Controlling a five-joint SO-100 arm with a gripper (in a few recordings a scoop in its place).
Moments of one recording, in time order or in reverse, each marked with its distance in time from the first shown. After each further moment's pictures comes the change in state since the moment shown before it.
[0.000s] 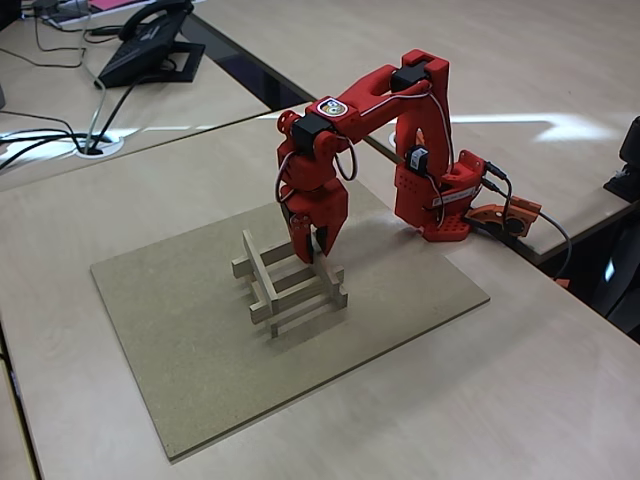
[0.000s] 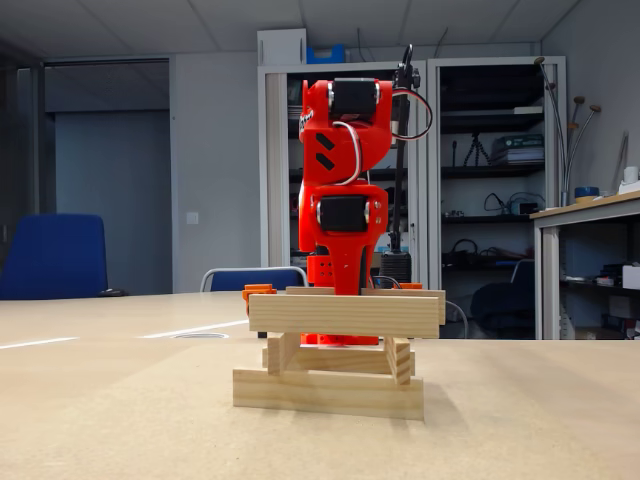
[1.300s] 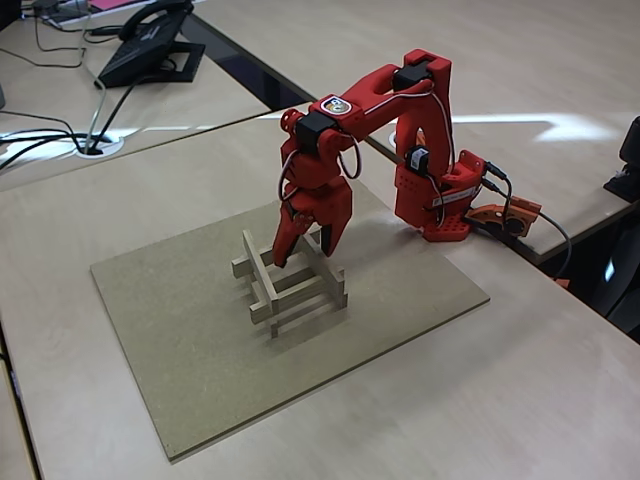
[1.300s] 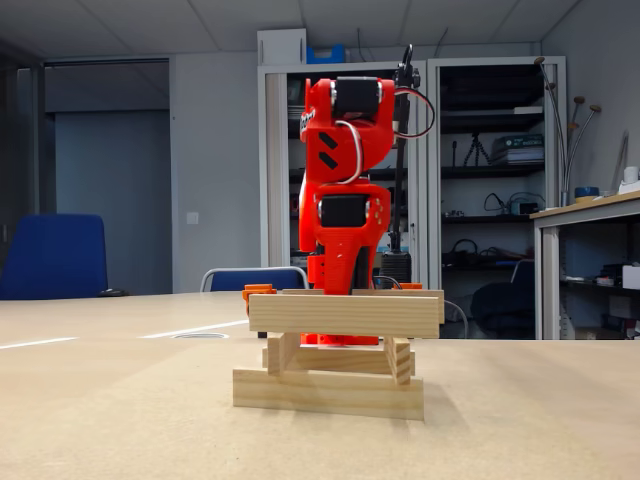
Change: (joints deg) arm -0.6 1.6 0.4 1.8 3.8
